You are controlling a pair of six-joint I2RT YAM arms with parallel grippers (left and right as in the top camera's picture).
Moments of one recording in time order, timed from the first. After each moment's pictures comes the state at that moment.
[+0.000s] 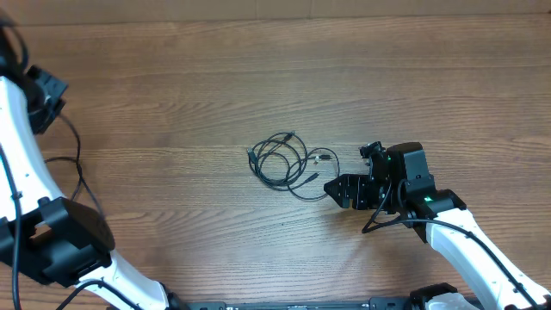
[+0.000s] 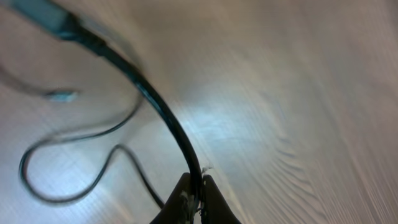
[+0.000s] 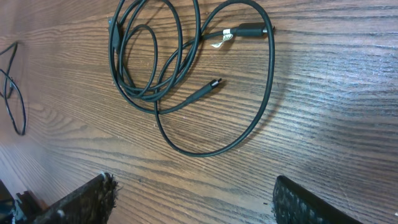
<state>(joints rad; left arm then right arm) 0.49 1.94 2.05 -1.34 -0.03 -0.61 0.24 1.25 0.58 -0.34 -0.51 0.33</state>
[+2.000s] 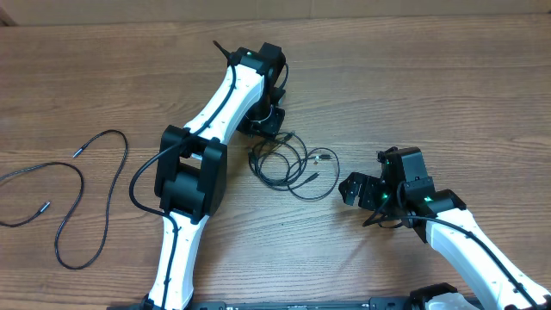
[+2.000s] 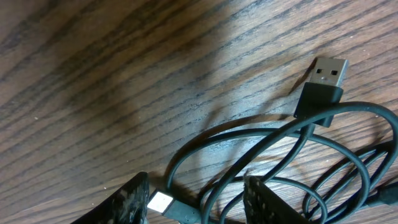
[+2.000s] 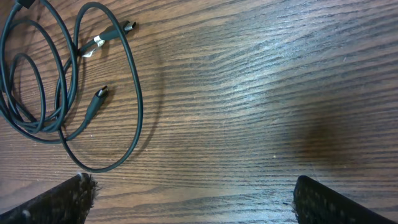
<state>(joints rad) -0.40 2.38 2.05 -1.31 0.07 -0.04 0.24 1.25 0.58 -0.45 -0.22 0.51</state>
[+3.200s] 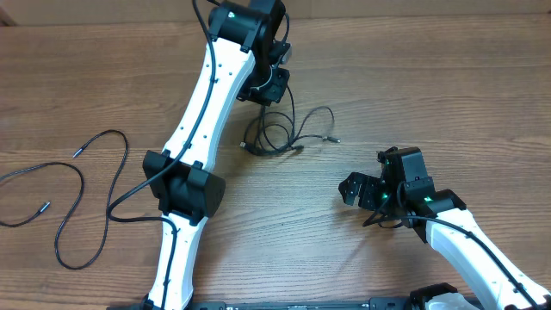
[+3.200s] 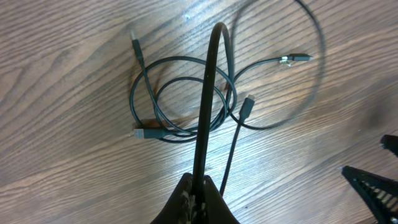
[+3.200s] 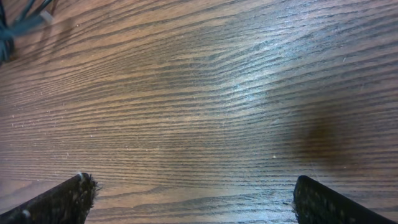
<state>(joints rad) -0.40 2.36 2.61 -1.68 0.14 -0.06 0.24 1.25 0.58 -0.45 -0.22 0.51</state>
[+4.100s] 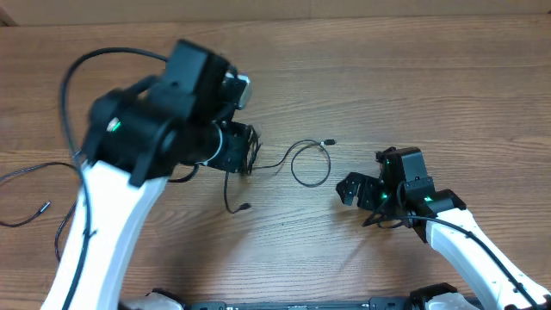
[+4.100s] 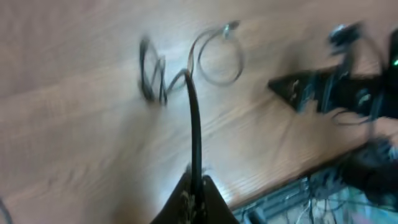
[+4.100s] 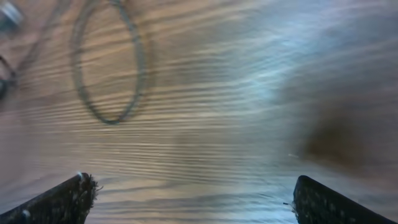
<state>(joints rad) -0.45 1.51 1.98 -1.60 0.15 -0.19 0.24 1.25 0.58 -0.44 -0.28 0.51</state>
